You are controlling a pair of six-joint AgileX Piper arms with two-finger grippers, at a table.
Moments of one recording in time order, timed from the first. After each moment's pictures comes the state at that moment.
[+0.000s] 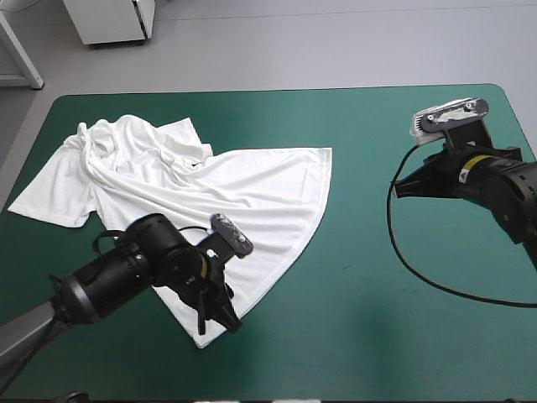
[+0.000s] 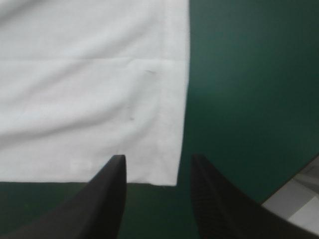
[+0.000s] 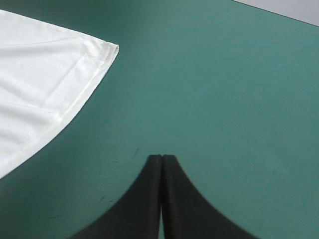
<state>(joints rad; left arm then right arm) -0.85 1.30 -1.13 0.02 1.24 -0.01 0.32 1.16 -1.38 -0.19 0.98 0.02</state>
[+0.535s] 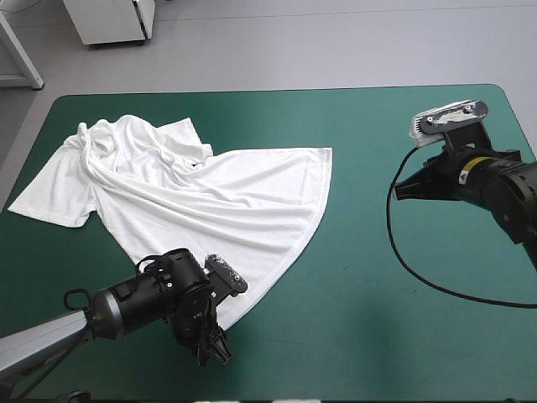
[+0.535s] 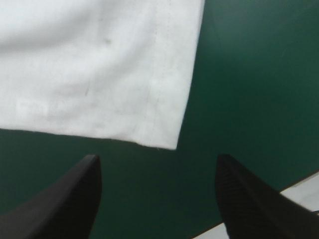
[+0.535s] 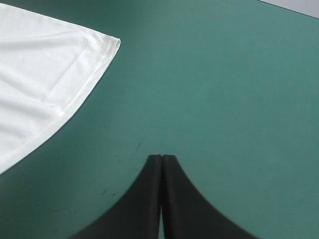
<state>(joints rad) -0.92 1.35 -0.90 0.06 1.22 -0.17 0.32 1.16 -1.38 -0.18 1.00 0.02</state>
